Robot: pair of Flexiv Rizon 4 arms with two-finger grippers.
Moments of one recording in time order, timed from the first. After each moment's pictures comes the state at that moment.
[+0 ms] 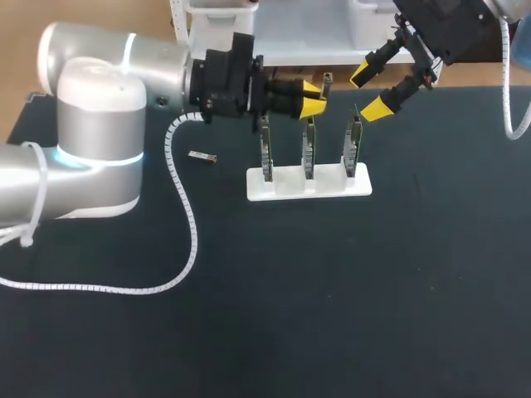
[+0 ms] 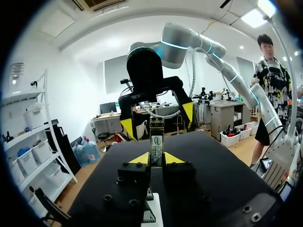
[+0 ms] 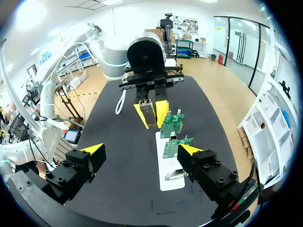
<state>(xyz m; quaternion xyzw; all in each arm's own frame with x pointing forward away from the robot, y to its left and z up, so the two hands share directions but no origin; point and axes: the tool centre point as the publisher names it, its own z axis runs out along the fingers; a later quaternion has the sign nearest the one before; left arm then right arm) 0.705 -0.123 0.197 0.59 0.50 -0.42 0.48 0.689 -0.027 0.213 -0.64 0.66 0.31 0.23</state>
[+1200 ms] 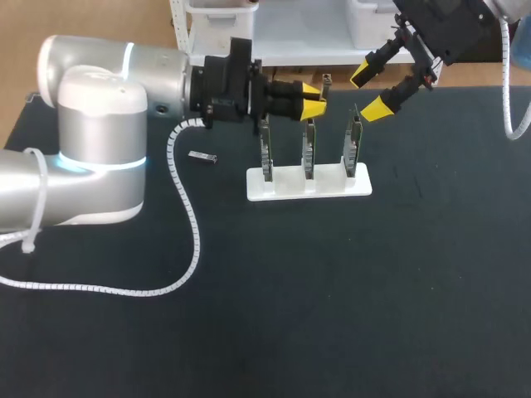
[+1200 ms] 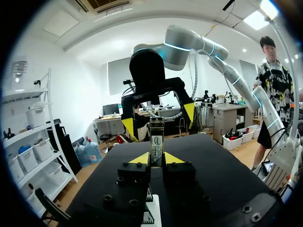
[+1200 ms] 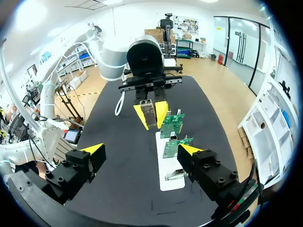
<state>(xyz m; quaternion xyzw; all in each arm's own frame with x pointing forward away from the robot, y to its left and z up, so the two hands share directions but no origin) 0.704 -0.126 0.196 0.57 0.50 -0.43 0.49 0.689 -0.027 0.213 -0.64 0.66 0.31 0.23</state>
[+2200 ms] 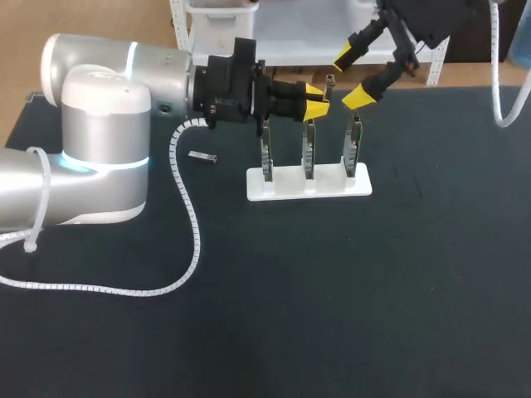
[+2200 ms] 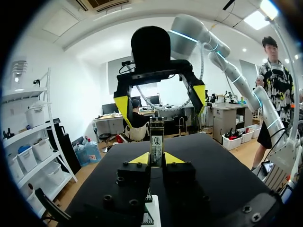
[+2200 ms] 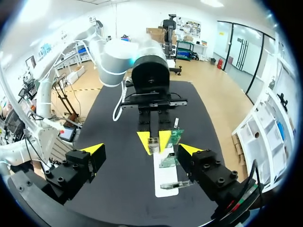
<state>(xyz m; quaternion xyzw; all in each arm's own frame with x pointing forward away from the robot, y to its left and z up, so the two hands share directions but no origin) 0.704 -0.129 0.196 0.57 0.51 -0.43 0.48 0.682 0.004 0.240 -0.66 0.65 0.28 0.25</state>
